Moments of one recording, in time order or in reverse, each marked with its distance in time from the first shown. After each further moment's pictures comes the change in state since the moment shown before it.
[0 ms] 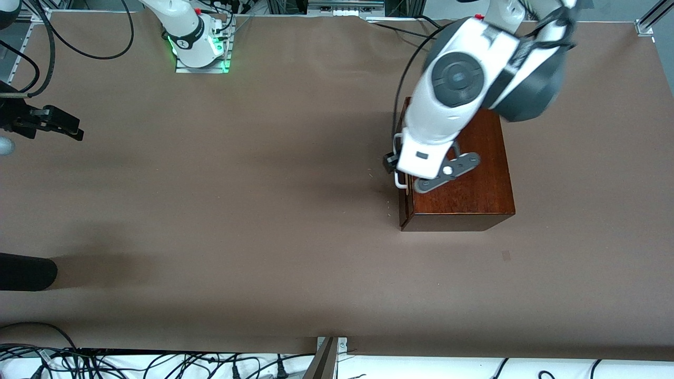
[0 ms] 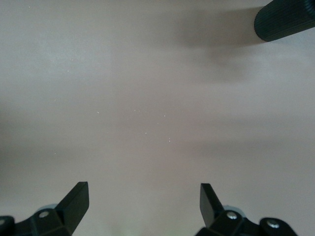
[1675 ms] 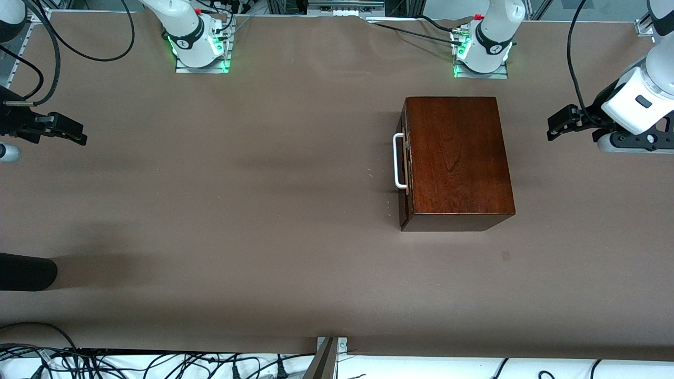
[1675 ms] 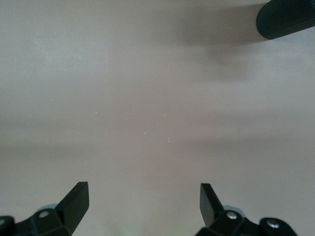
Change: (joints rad) left arm 0.393 -0.432 0.067 -0.433 0.017 0.039 0.920; right arm -0.002 0.024 -0.001 0.000 0.000 0.007 -0.001
